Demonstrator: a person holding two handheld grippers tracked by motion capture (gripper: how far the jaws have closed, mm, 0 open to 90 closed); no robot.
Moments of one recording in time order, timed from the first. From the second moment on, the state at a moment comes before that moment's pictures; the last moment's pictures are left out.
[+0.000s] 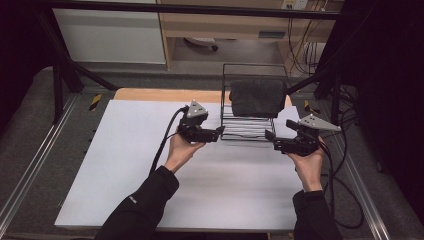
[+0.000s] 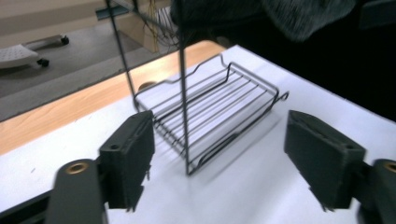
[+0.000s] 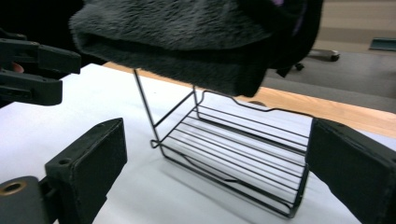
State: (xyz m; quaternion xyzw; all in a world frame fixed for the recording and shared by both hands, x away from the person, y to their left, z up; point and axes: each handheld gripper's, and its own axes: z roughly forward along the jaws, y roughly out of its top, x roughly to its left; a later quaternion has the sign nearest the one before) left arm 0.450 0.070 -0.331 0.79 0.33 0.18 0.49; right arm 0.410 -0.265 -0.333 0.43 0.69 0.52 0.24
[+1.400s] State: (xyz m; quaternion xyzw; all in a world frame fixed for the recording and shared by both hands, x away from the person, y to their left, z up) left arm 0.349 0.254 -0.417 0.80 0.39 0.19 0.42; right arm 0.363 -0.234 -0.421 0.40 0.77 0.49 0.14
